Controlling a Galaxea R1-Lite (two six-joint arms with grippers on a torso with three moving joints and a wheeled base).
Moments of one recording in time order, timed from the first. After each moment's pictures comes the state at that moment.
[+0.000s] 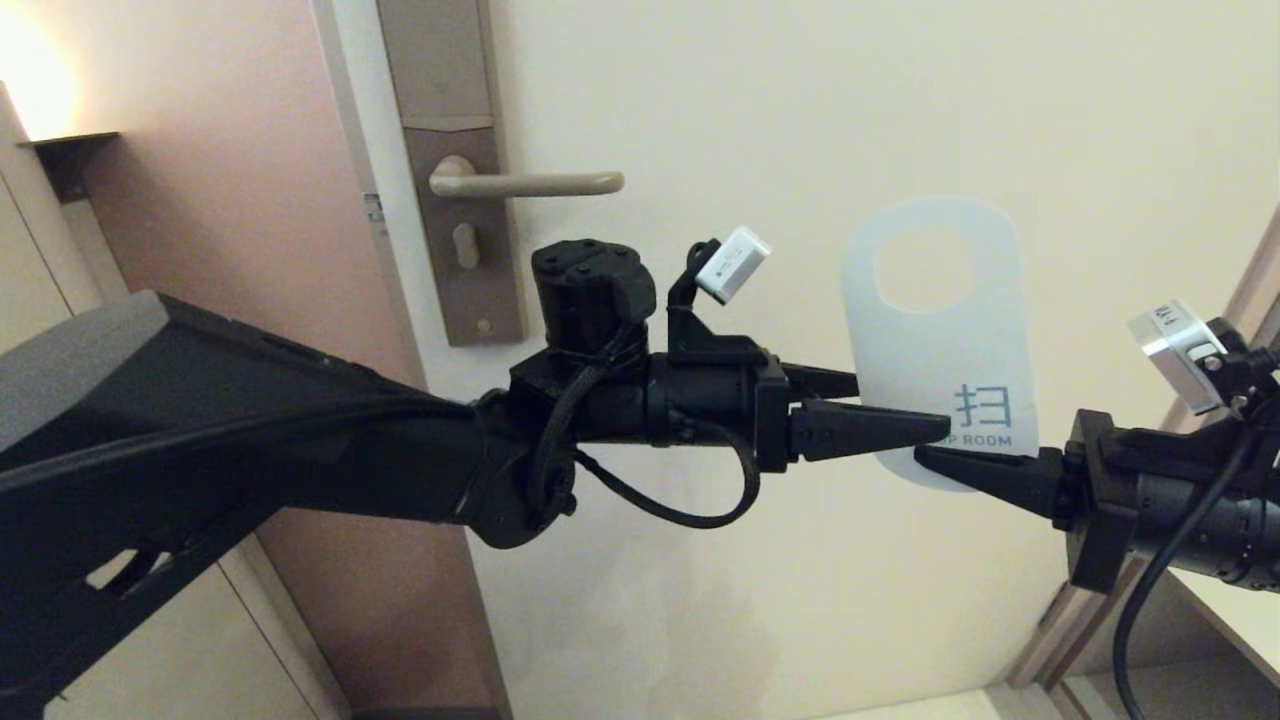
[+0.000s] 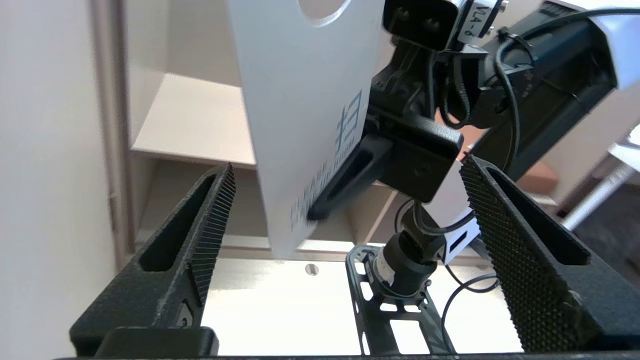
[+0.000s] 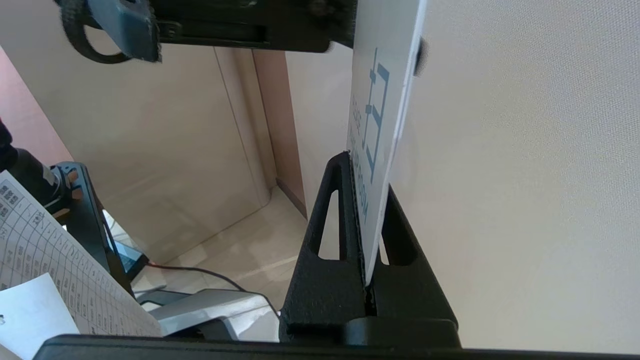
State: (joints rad) left arm -0.77 2.10 -1.32 -0.89 -0.95 -0.44; right arm 0.24 1.37 -0.52 -0.62 0.68 -0.03
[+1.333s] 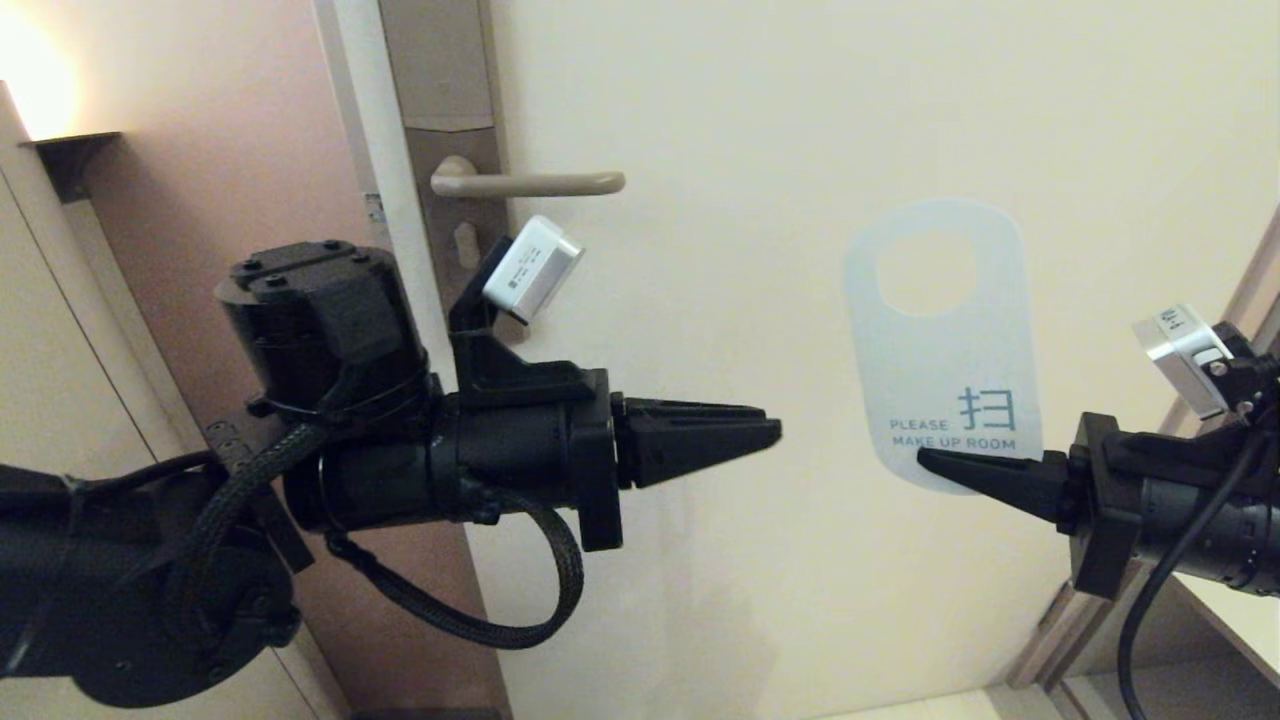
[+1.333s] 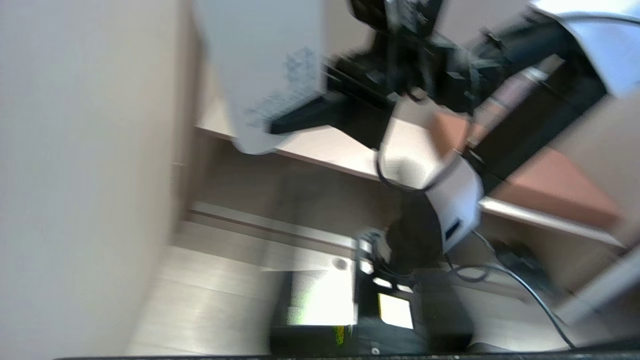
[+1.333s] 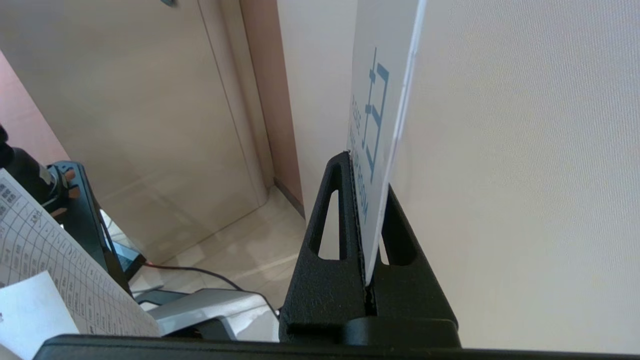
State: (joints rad) left arm -0.72 1.67 -0.83 -0.89 -0.75 -0.36; right arm 0.24 1.35 -0.51 -0.62 0.67 -0.03
